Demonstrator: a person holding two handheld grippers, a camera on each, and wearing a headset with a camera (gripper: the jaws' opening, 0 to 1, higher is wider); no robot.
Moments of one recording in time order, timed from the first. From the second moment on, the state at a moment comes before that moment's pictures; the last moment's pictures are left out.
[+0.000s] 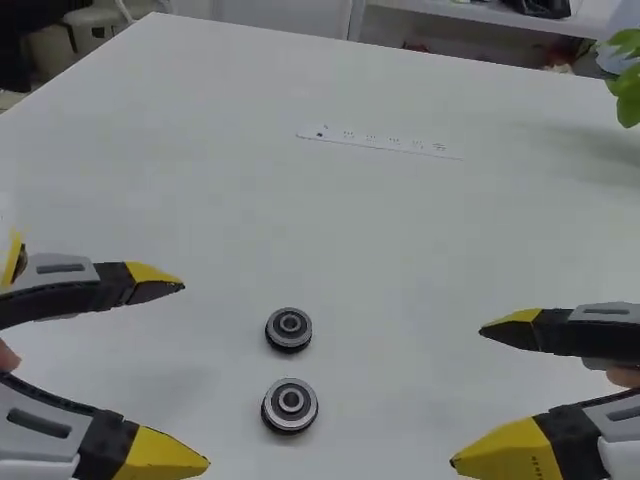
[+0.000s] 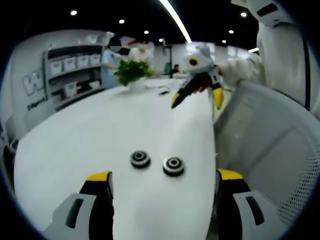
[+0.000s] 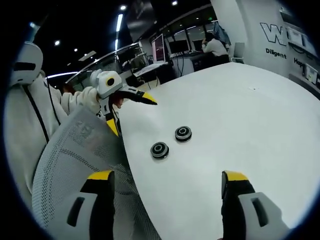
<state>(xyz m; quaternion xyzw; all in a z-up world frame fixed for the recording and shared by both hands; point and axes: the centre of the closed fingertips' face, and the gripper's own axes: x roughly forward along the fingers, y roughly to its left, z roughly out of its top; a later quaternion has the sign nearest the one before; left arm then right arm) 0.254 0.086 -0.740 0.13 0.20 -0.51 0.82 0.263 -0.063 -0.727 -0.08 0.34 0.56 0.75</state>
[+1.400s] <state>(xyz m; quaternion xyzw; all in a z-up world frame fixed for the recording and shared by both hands) 0.267 0.031 -0.770 0.13 0.18 -0.56 0.80 0.265 0.018 -0.784 -0.12 0.26 0.64 0.72</state>
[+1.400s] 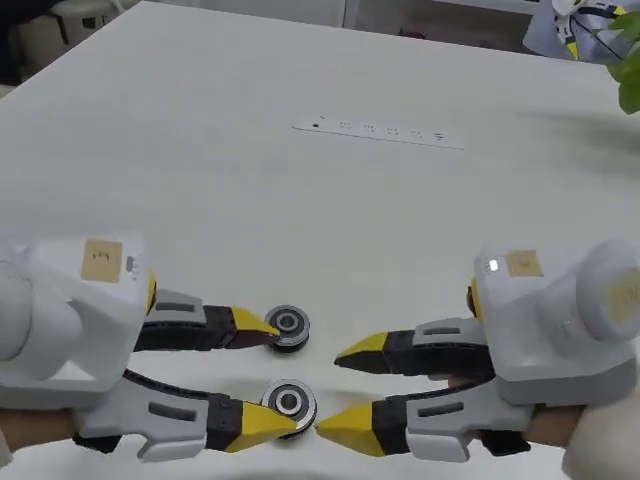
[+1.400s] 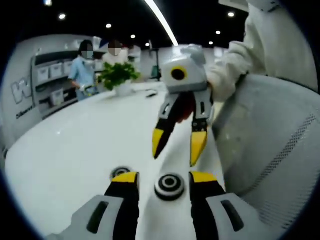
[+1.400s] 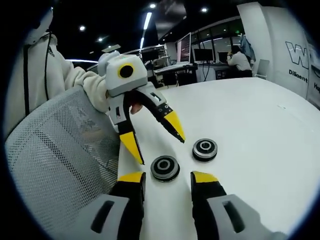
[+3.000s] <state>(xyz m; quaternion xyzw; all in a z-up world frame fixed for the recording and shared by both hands) 0.265 0.025 -0.791 0.14 0.19 -0.56 0.79 0.259 0.026 -0.804 -0.16 0.27 0.64 0.70</state>
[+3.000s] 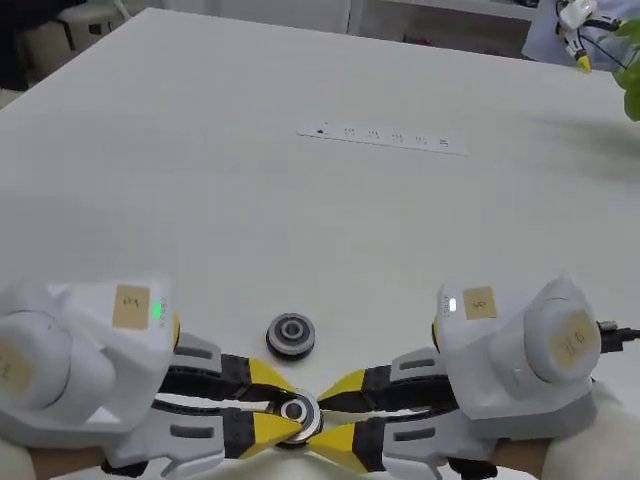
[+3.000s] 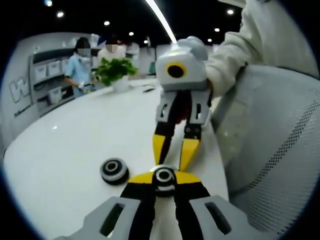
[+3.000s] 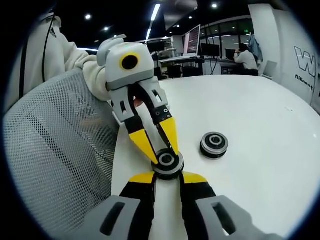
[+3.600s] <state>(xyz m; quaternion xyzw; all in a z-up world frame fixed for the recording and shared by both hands) 0.262 0.023 -0.788 0.14 0.19 -0.56 0.79 0.261 0.021 -0.809 -0.15 0.31 0.62 0.71</state>
